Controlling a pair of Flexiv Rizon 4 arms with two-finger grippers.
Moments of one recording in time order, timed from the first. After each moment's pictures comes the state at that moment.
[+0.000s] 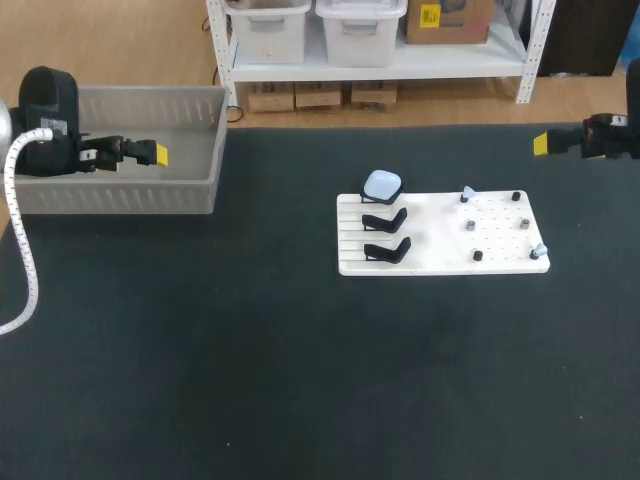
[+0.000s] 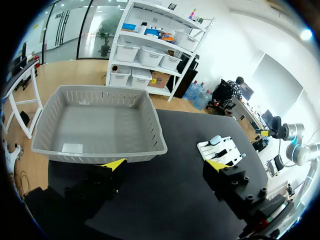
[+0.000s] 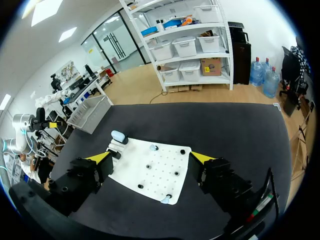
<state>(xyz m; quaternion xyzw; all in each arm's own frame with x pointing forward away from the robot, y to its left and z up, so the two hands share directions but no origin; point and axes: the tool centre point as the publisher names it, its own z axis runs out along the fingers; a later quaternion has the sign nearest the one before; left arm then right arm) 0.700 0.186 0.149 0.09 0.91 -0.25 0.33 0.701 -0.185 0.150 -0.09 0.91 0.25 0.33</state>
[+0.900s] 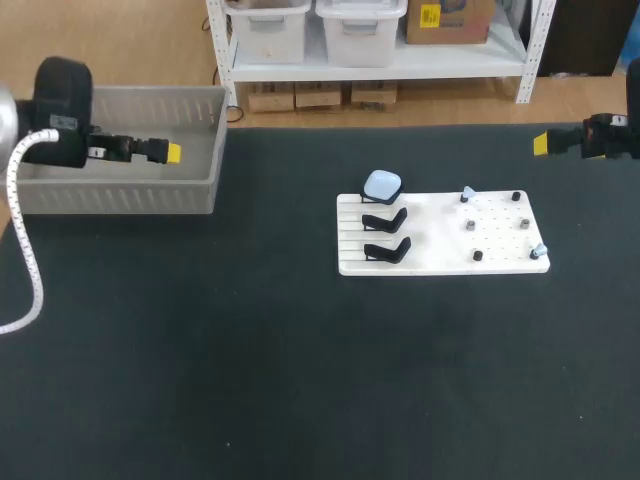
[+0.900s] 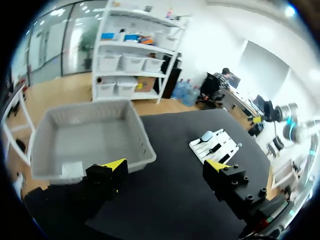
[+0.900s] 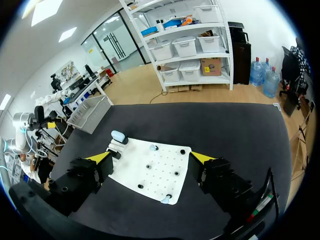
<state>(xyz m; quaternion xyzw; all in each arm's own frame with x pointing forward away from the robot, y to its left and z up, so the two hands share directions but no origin) 0.703 0.166 0.162 0.19 0.88 -0.24 0.36 0.701 -0.185 0.150 -0.09 0.91 0.25 0.33</state>
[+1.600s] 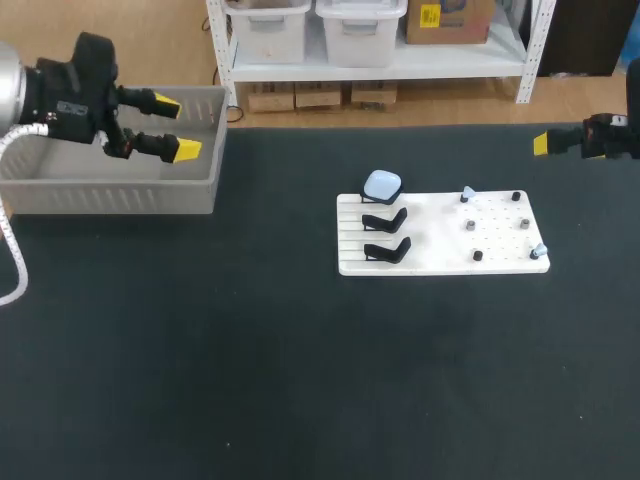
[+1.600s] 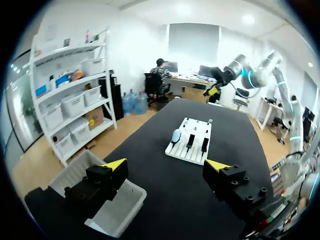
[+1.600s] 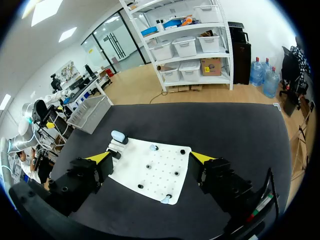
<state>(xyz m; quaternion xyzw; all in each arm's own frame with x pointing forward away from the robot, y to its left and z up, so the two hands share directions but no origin) 0.721 0.126 0.179 0.48 0.72 -0.28 0.40 0.701 -0.185 0.150 -0.09 0.91 0.25 0.33</state>
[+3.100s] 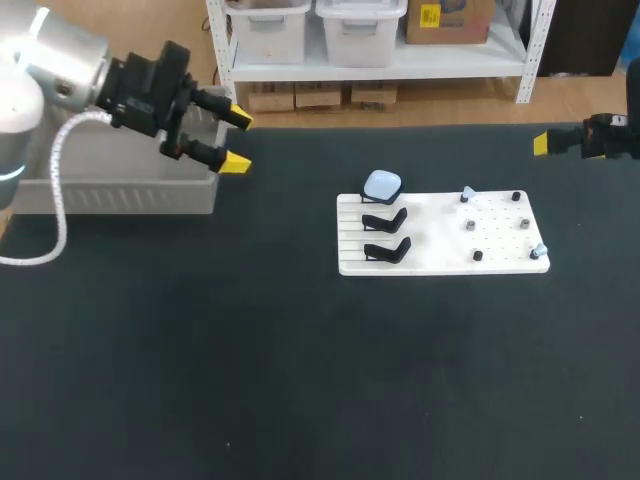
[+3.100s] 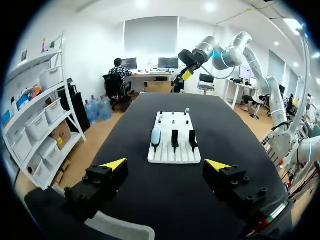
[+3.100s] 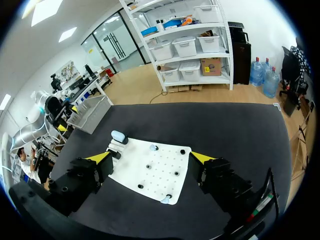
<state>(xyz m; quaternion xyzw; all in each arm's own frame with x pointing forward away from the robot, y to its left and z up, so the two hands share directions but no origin) 0.748 0.057 0.131 0.61 0.63 -0.34 0.34 0.701 -0.185 0.150 -0.09 0.91 0.25 0.33</state>
